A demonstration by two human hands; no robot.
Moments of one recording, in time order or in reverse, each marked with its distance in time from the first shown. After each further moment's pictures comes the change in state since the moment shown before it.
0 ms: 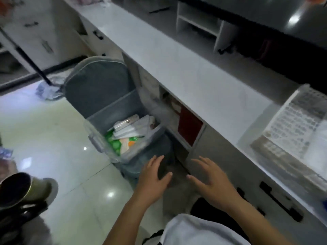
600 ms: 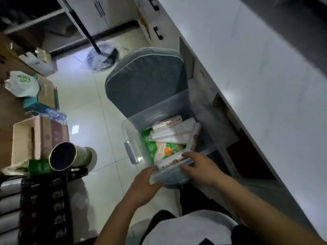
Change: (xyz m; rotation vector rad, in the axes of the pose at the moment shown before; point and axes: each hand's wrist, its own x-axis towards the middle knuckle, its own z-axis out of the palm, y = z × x) left_hand 0.141 -0.101 -0.136 -0.078 0.003 -0.466; right_hand 0.318 -0.115 0.057 -0.025 -0.480 -0.101
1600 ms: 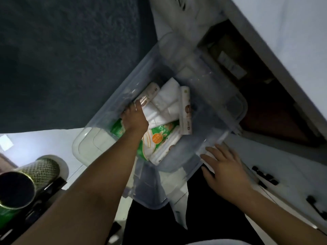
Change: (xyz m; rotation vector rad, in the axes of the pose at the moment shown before) left_hand 0.398 -0.021 0.016 0.828 -0.078 0.119; right_hand 0.087 0.042 0.069 -0.271 0.161 0.365
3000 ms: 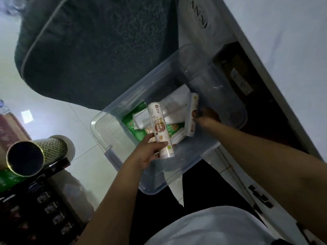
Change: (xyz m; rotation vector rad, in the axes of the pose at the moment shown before) left_hand -0.163 0.013 -0.025 -1.749 -0.485 -0.479; right_hand 0.185 0.004 -0.013 0.492 -0.177 0.374
